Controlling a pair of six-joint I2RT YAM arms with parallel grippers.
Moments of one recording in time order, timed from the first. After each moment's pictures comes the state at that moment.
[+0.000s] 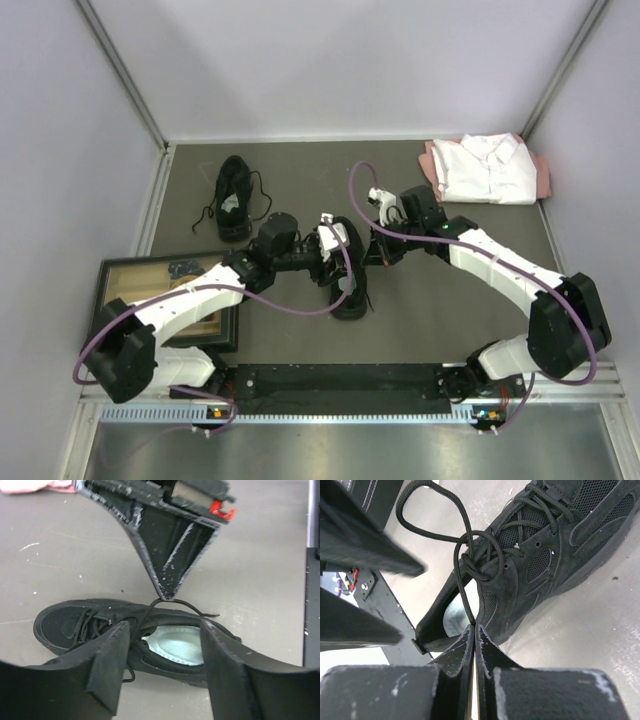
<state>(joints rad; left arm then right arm) -0.73 1.25 0.78 0.10 0.54 0.29 0.53 1.40 0.97 -0.40 -0.58 0.15</state>
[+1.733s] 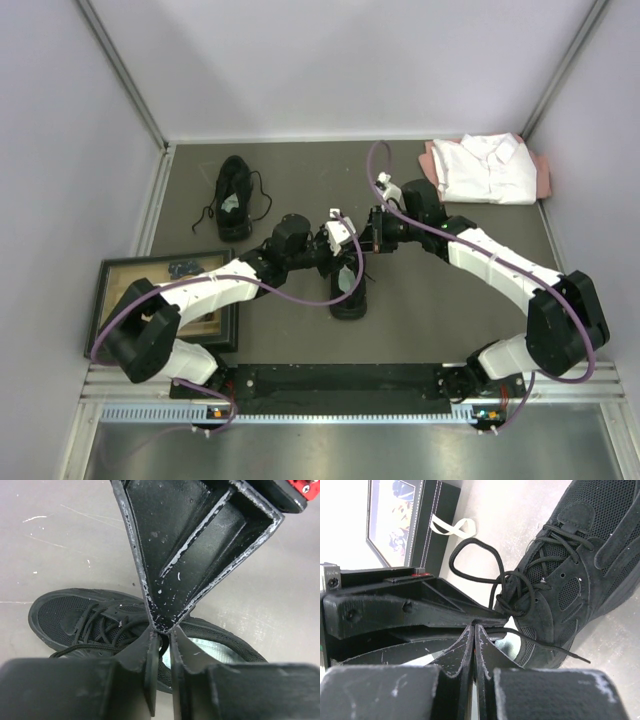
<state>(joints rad) -0.75 1.40 0.78 0.23 0.40 0.19 0.53 1.41 0.97 -0.21 -0.61 0.56</state>
